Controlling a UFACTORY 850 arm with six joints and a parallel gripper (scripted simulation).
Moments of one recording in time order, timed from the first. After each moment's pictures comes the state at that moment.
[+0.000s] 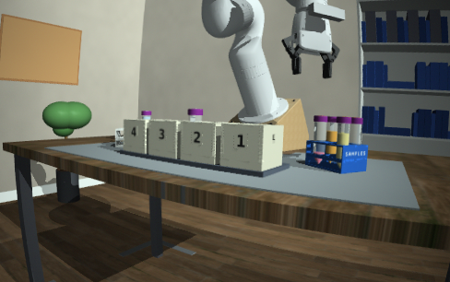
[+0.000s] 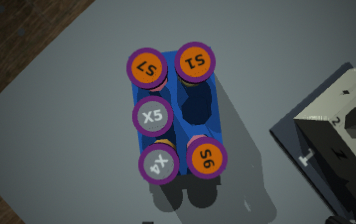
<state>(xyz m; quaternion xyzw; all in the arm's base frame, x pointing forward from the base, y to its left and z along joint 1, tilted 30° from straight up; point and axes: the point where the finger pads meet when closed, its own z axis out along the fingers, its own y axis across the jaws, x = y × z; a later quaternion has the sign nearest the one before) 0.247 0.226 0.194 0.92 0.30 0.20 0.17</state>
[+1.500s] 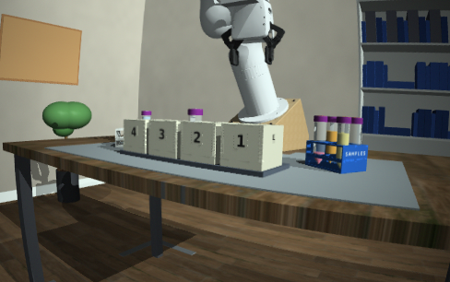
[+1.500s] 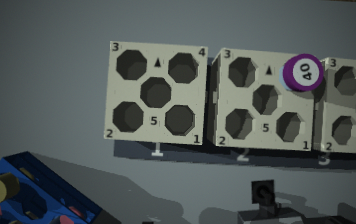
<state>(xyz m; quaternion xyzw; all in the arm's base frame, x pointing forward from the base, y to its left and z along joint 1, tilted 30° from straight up) 0.275 0.089 0.264 0.96 -0.09 0.25 0.08</state>
